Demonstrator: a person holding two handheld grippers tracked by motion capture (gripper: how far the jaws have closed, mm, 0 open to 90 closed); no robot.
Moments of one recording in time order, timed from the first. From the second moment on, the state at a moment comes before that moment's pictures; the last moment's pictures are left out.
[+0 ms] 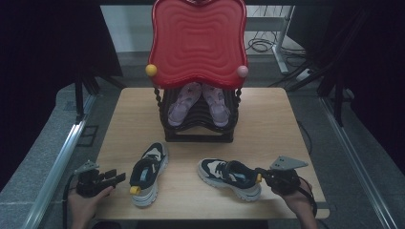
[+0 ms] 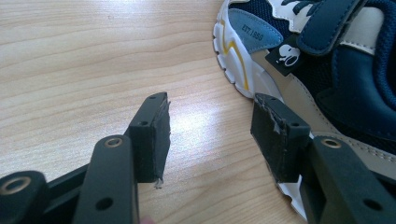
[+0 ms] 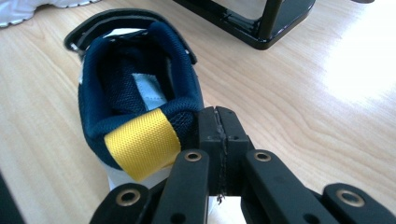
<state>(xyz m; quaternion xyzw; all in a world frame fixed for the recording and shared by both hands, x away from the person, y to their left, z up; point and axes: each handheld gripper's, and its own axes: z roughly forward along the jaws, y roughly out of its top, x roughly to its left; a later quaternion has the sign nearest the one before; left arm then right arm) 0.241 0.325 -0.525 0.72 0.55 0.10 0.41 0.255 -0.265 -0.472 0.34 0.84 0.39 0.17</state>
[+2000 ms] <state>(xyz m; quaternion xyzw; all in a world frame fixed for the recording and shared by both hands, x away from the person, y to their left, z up) 0.240 0.325 -0.522 0.71 0.55 0.10 0.42 0.220 -0.269 -0.473 0.36 0.82 0.41 0.16</state>
